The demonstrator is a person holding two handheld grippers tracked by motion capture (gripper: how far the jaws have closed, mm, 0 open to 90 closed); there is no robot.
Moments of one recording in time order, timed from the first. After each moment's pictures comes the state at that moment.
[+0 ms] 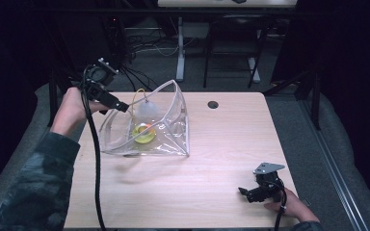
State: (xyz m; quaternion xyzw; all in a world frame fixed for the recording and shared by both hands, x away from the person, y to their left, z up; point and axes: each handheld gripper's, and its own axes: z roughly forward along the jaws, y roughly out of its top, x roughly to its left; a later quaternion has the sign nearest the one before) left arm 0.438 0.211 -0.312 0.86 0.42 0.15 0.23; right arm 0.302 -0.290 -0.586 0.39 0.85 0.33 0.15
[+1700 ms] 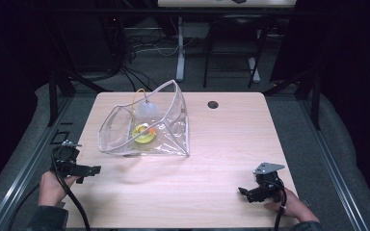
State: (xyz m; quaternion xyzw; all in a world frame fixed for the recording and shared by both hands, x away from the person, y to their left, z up) left arm 0.332 0.321 -0.501 0.77 0.58 0.13 0.24; right arm 0.302 -0.290 -0.585 0.39 0.85 0.32 0.15
